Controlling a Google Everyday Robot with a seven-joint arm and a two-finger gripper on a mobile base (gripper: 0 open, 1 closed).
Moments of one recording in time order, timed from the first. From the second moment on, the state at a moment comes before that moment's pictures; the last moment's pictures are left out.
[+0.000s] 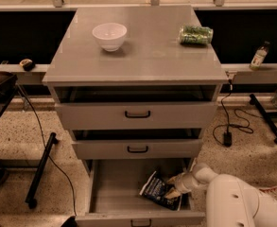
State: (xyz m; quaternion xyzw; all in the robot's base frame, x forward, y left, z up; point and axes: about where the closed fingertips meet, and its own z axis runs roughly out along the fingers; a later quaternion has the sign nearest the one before) arm 0.597 -0.183 0.116 -0.62 0.72 0.17 0.25
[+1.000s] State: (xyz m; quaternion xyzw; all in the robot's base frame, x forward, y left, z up) arm 0.602 -0.219 0.292 -0.67 0.59 0.11 0.45
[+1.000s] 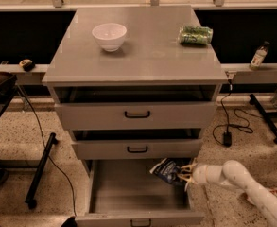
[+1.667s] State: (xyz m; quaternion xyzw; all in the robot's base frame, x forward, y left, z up) arm 0.571 -0.309 0.487 -0.68 0.56 -0.12 0.46
